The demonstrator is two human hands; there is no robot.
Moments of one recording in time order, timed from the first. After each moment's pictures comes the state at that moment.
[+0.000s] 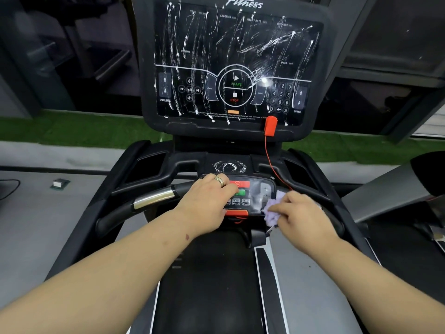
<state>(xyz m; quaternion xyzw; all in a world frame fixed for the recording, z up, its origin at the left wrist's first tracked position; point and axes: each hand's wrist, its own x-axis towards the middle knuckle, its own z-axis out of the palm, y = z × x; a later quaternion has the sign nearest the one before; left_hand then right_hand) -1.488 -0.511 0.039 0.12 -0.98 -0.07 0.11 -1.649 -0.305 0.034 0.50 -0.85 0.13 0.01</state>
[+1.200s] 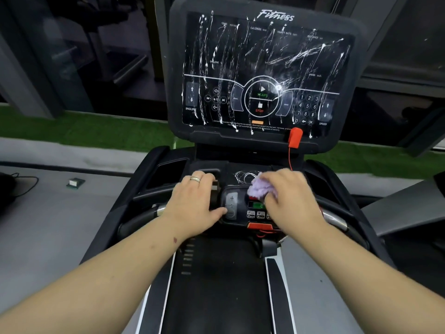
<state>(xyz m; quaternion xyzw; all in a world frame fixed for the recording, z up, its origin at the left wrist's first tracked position) -1.442 -0.568 0.036 0.28 -0.94 -0.11 0.13 -1.618 -0.404 0.072 0.51 -0.84 0.19 0.09</state>
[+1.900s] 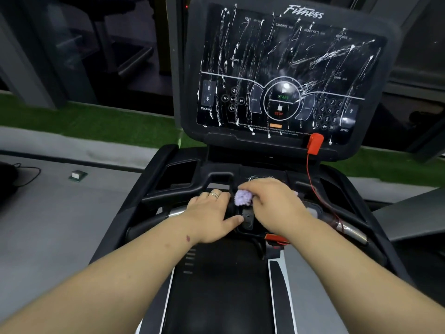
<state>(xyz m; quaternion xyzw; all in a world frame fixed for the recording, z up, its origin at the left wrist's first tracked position) -1.450 -0.589 0.021 0.26 -0.94 -0.20 -0.07 -1.583 -0.466 0.089 0.58 -0.80 0.16 -0.08</state>
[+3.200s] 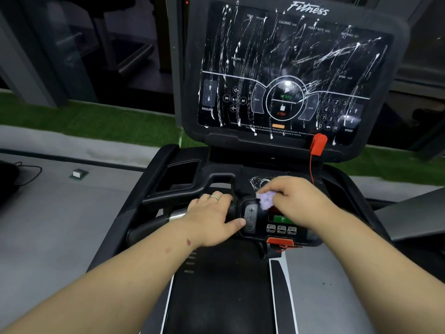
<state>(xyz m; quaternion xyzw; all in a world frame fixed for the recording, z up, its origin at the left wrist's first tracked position) -1.450 -0.590 0.023 0.27 -0.94 -0.21 -0.07 -1.619 -0.455 0.106 0.47 -0.84 0.18 -0.19</state>
